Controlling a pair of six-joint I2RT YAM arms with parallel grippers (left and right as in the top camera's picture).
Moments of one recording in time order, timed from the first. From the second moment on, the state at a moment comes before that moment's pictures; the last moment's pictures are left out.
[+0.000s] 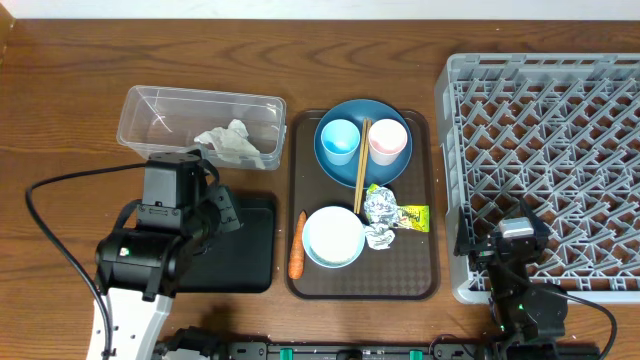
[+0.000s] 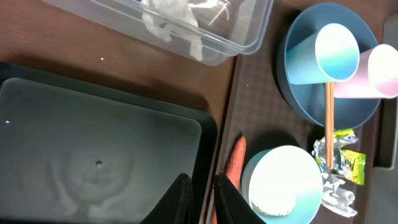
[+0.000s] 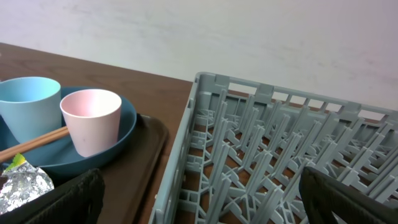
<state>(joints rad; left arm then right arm) -0.16 0.97 0.98 -0.99 0.08 -0.45 0.08 0.01 0.01 -0.07 -0.03 -0.14</state>
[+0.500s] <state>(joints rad) -0.29 1.24 1.39 -1.31 0.07 -0.43 0.08 0.01 0.01 -0.07 -0.03 -0.14</state>
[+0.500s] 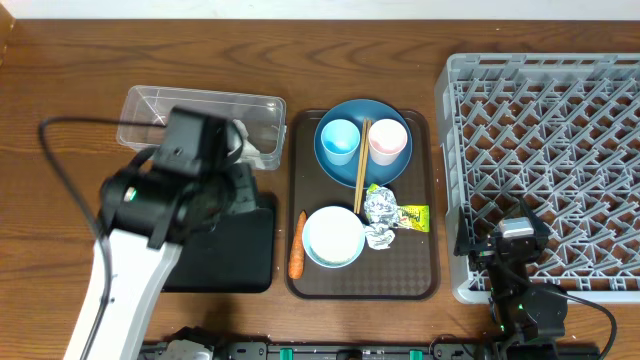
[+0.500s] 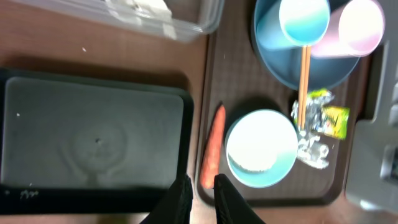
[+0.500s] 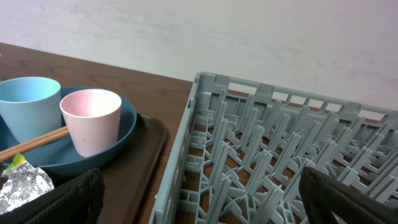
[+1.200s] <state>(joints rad) -0.58 1.60 1.42 -1.28 0.07 -0.46 0.08 0.01 0.01 -0.07 -0.03 -0.14</state>
